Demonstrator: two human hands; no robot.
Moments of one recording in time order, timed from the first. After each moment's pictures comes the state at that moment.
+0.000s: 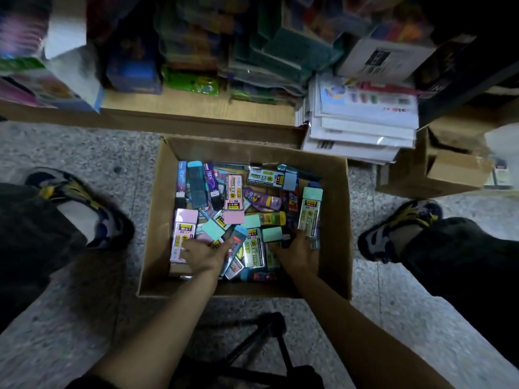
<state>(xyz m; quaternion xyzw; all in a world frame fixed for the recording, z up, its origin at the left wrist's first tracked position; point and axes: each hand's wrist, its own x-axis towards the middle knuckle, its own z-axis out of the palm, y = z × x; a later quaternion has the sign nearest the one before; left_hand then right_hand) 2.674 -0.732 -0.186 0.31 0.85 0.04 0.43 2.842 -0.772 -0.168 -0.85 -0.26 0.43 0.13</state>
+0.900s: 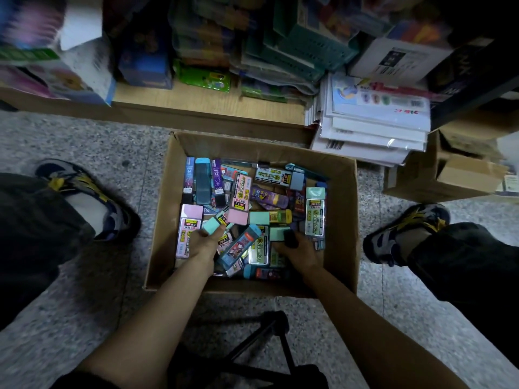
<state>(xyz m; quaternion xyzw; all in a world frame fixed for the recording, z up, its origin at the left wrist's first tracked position) 2.663 -0.715 -0.188 0.12 0.79 0.19 0.57 2.849 -0.777 -0.170 -0.77 -0.19 0.56 0.24</state>
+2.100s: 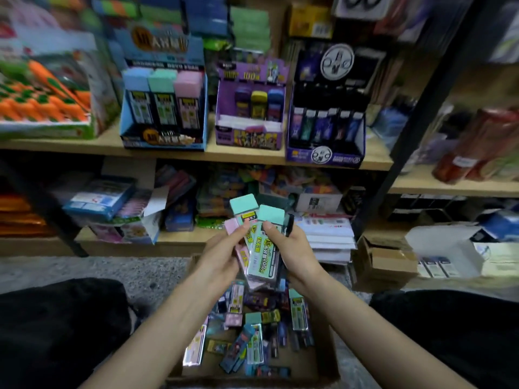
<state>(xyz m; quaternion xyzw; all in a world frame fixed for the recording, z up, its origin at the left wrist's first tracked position) 2.702 -0.695 0.116 0.26 0.39 0.42 0.78 2.823 -0.733 0.126 -0.54 -0.34 0.53 0.55</state>
